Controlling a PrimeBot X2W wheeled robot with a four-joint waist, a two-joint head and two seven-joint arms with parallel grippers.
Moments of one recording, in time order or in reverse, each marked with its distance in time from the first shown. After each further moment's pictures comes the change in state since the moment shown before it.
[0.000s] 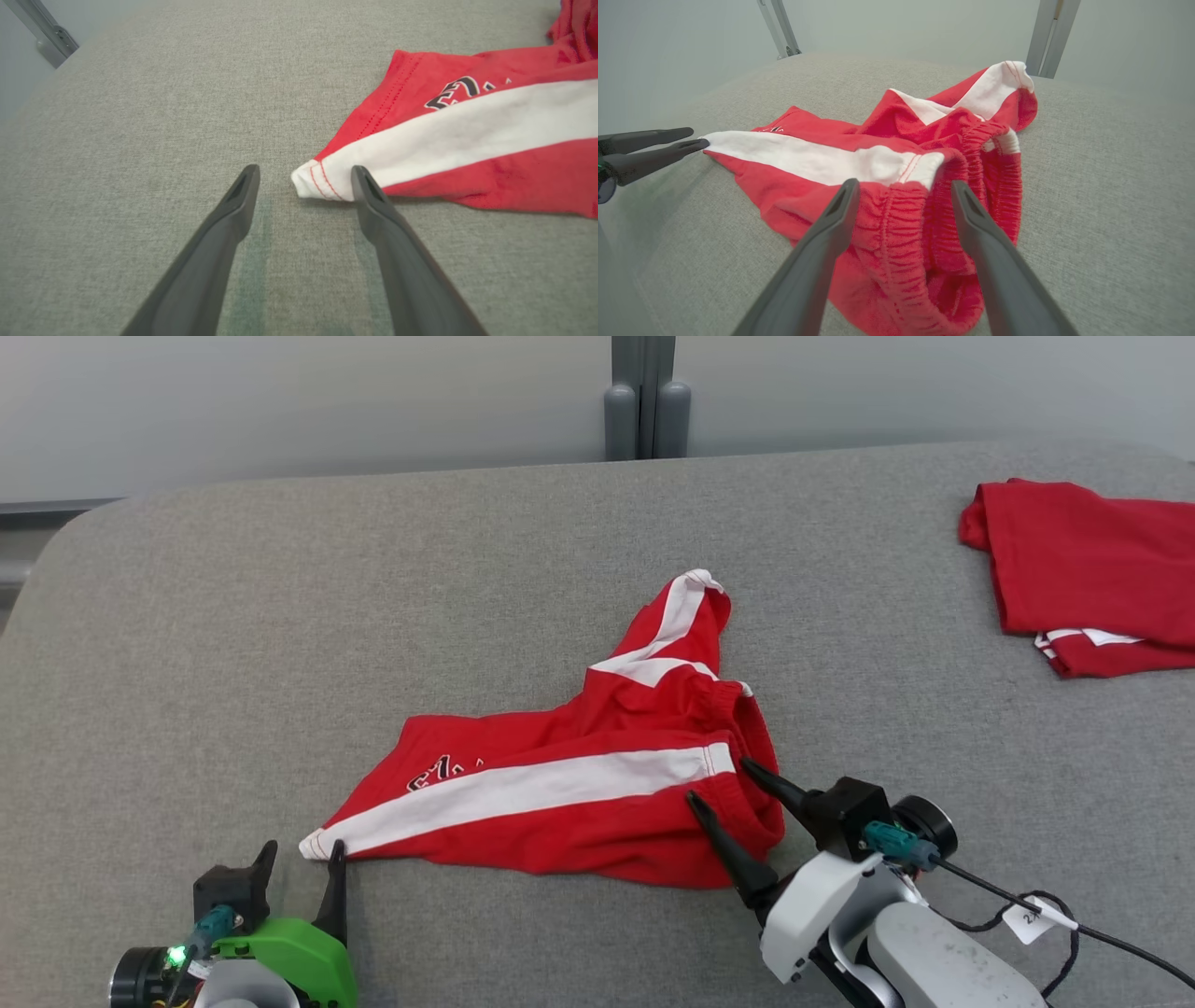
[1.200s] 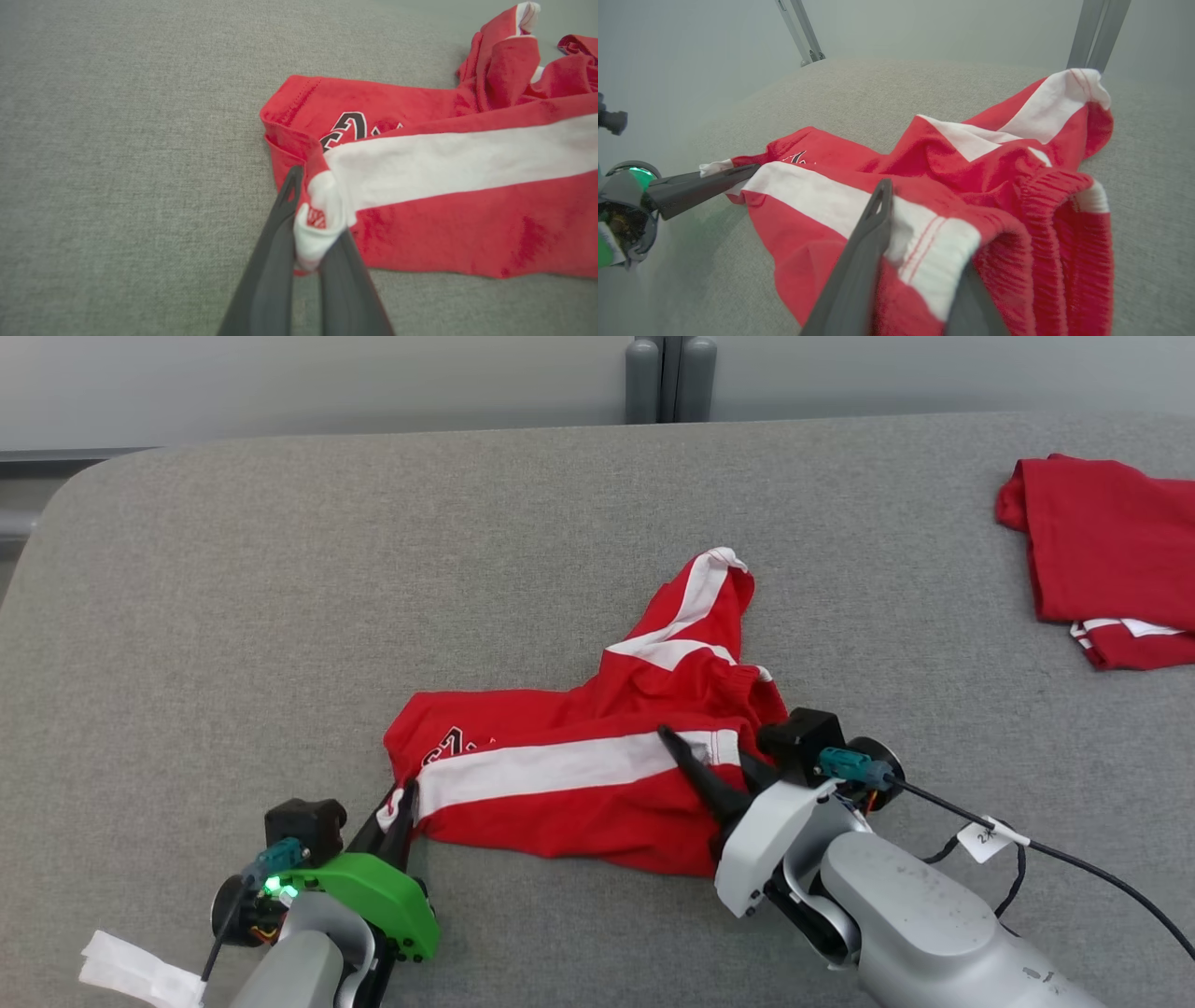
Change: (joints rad) left arm -0.156 0.012 -0.363 0.066 -0.381 -0.004 -0.010; right arm -0.227 0.043 0.189 0.177 0.207 0.000 -0.036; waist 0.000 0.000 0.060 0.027
